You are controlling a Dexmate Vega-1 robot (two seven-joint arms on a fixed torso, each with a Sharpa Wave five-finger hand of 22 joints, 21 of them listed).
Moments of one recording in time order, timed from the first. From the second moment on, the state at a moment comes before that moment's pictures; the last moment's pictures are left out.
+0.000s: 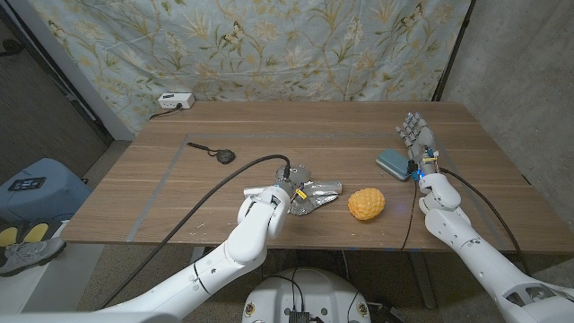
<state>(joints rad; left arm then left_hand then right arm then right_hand) 0.97 0.52 0.84 -2.07 1.37 0.58 -0.50 1.11 0.04 0.43 -0.18 0.33 0.38 0.18 0.33 0.37 0.14 0.14 0.81 0.89 0.23 0.16 0.58 0.64 0.31 0.19 0.43 0.32 -0.91 -0.45 -0.23 -1.18 0.75 0.49 0.00 0.18 0.14 0.43 -0.02 0.18 0.17 -0.04 0.19 0.18 0.11 -0.03 0.19 0.19 0.05 -0.03 0.21 0.21 0.30 -0.04 0.18 0.16</state>
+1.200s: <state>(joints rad) 0.98 0.52 0.87 -1.99 1.36 0.60 -0.24 1.27 0.00 0.46 -0.18 0.37 0.60 0.14 0.45 0.44 0.39 0.07 0.85 0.79 0.50 0.06 0.64 0.59 0.50 0.13 0.56 0.32 -0.92 -0.44 -0.23 -1.16 0.77 0.48 0.02 0.18 0.14 0.43 -0.02 0.18 0.17 -0.04 0.19 0.18 0.11 -0.03 0.19 0.19 0.05 -0.03 0.21 0.21 0.30 -0.04 0.18 0.16</state>
